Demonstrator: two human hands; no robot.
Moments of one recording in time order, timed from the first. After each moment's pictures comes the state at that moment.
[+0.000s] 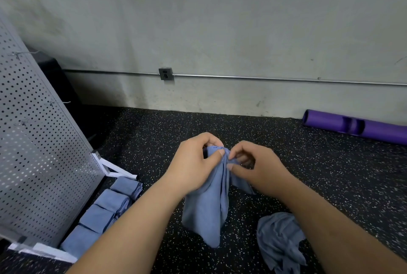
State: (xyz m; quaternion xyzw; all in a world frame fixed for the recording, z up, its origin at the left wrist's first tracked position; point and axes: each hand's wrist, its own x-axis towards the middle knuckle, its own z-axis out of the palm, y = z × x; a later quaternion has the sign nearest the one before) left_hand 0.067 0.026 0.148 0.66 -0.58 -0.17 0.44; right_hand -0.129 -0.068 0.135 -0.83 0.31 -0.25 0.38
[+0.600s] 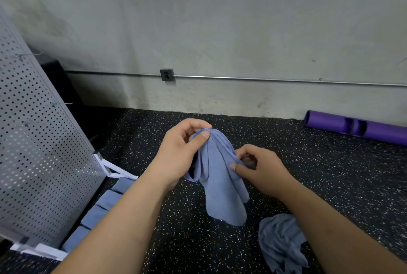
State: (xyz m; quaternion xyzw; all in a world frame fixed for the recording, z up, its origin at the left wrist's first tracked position) left_hand 0.088 0.030 0.166 0.55 -0.46 -0.31 0.63; right_hand -0.128 -0.077 0.123 -0.82 0.37 -0.24 0.36
